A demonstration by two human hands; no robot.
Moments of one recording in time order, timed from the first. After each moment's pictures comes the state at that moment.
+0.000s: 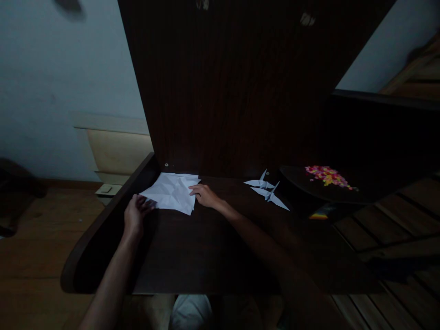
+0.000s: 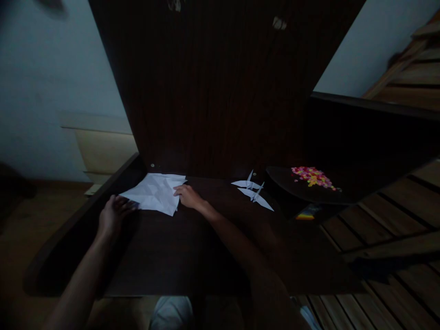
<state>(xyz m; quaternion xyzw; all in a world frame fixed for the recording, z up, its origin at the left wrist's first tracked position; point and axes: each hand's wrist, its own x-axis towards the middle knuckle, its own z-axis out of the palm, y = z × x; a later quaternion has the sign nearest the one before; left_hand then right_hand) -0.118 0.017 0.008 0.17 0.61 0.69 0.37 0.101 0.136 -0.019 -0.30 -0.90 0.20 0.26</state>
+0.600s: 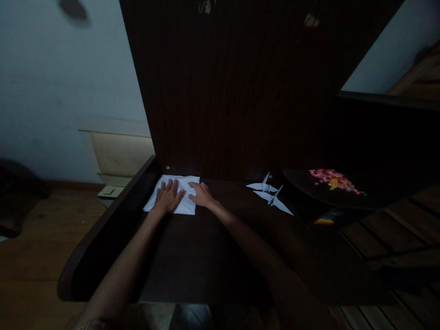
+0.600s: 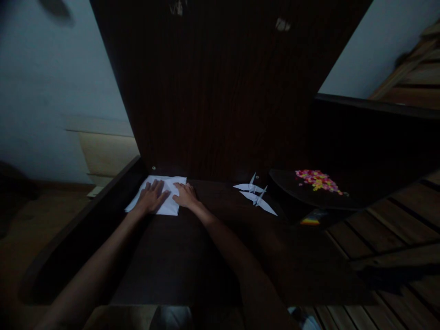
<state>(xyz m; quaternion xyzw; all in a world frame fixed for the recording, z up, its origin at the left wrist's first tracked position) -0.094 0.106 -0.022 0.70 0.71 0.07 0.01 0.075 0.148 -0.023 -0.45 -0.86 0.16 0.19</state>
